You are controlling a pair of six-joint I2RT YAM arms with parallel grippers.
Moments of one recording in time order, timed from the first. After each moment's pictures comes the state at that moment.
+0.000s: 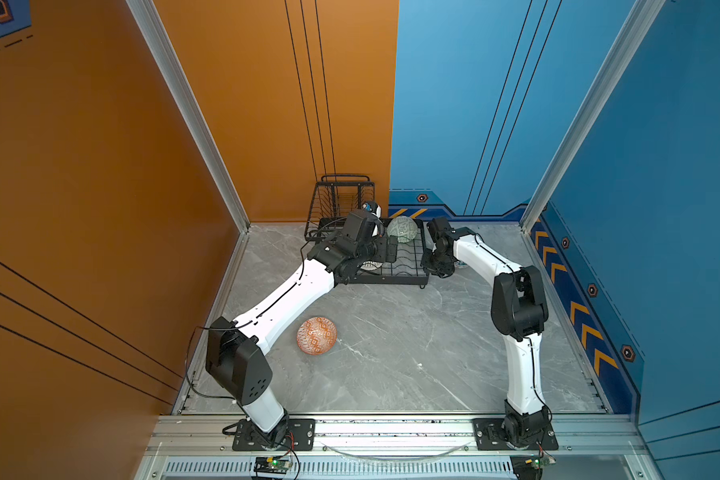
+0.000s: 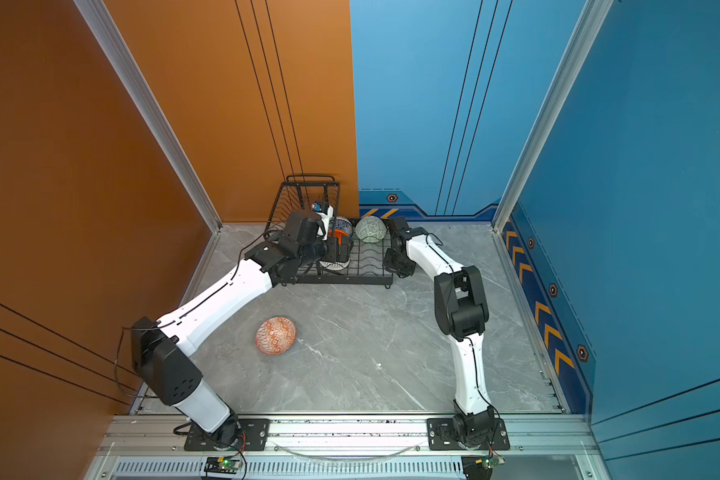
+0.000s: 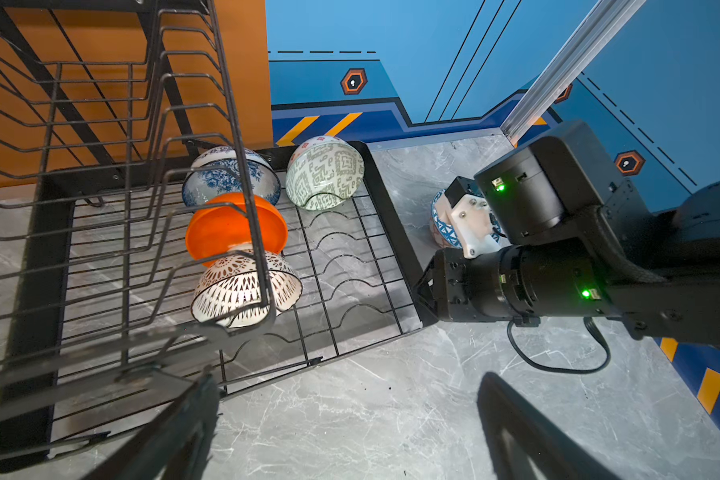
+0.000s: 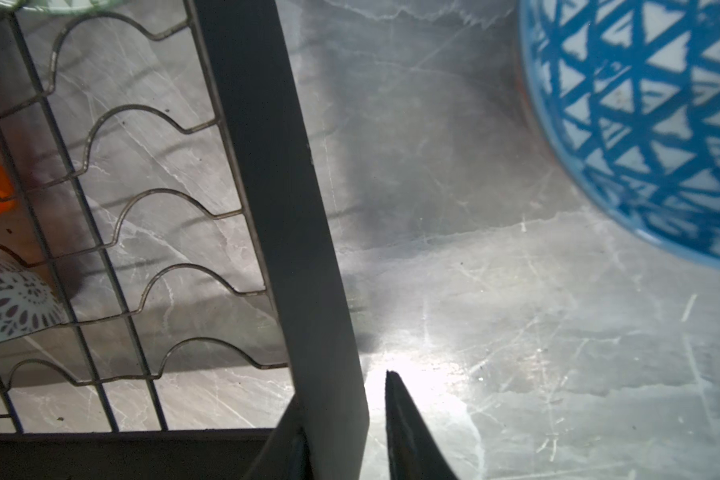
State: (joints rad) left arm -0.61 1.65 1.59 -0.50 -0.10 -0.33; right arm 0.31 2.19 1.85 -0.89 -0.05 0.61
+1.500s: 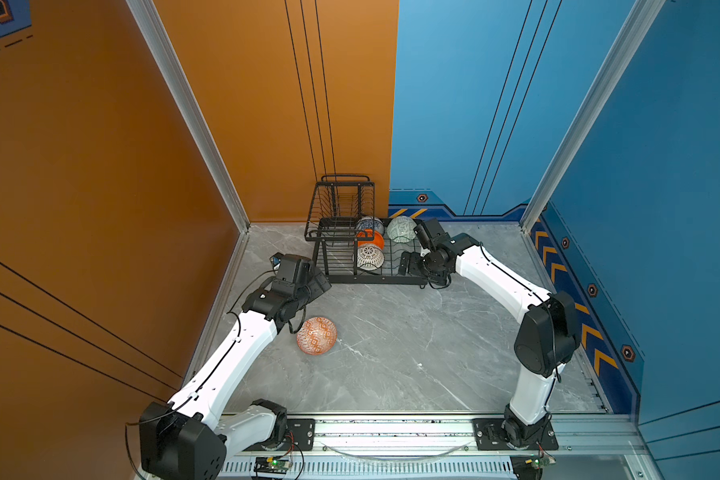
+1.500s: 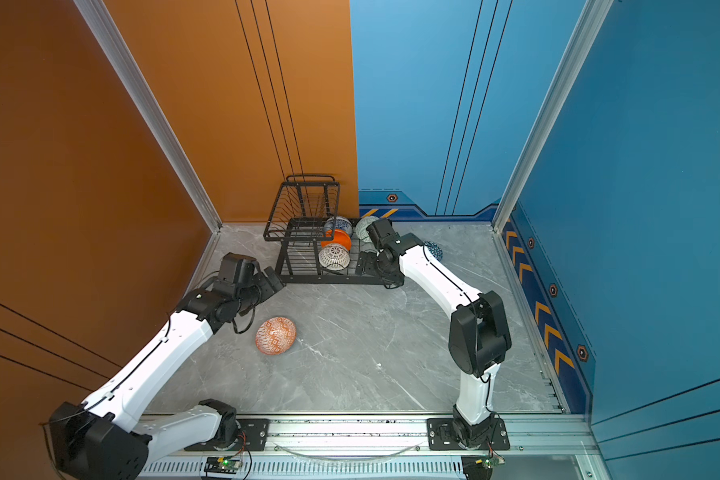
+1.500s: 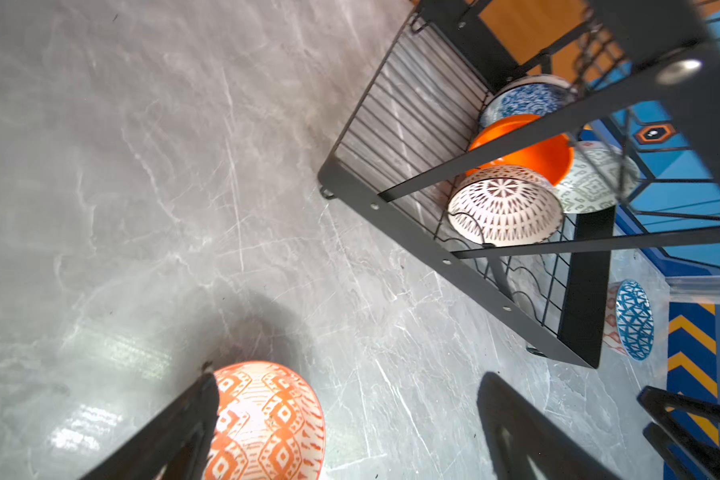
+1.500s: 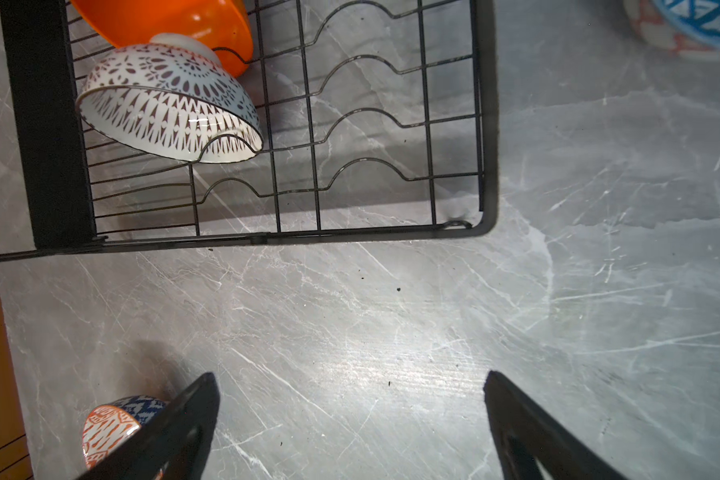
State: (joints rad) left arm -0.29 1.13 0.96 -0.68 -0.15 -0.91; right arm 0.52 1.84 1.65 -0.90 -0.01 0.70
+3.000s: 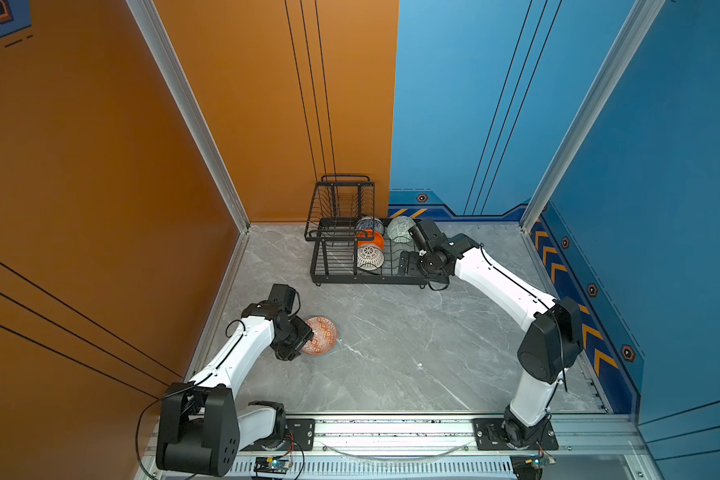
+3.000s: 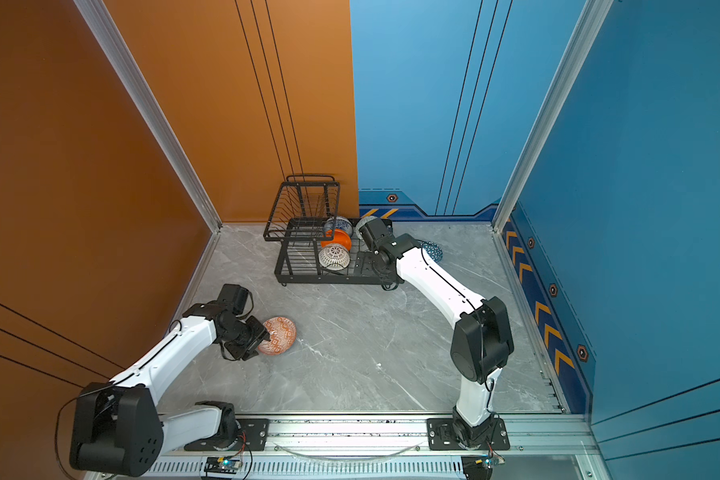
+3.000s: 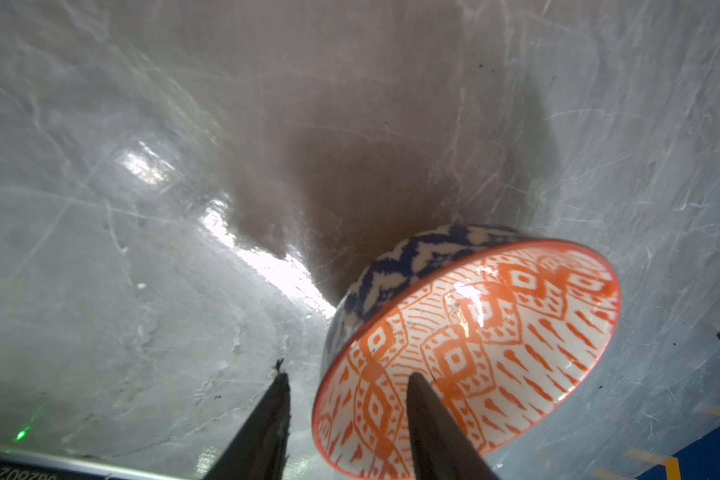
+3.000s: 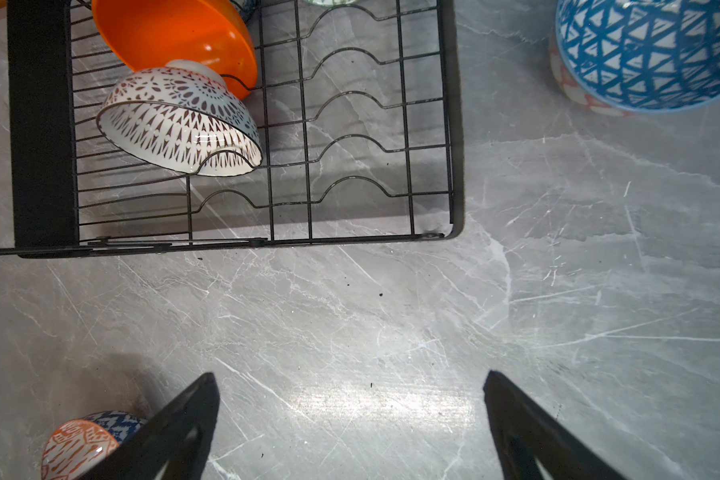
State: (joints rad) left arm -0.09 1.23 0.75 -0.90 0.18 -0.98; right arm 0.56 1.82 1.68 -0.94 0.10 0.67
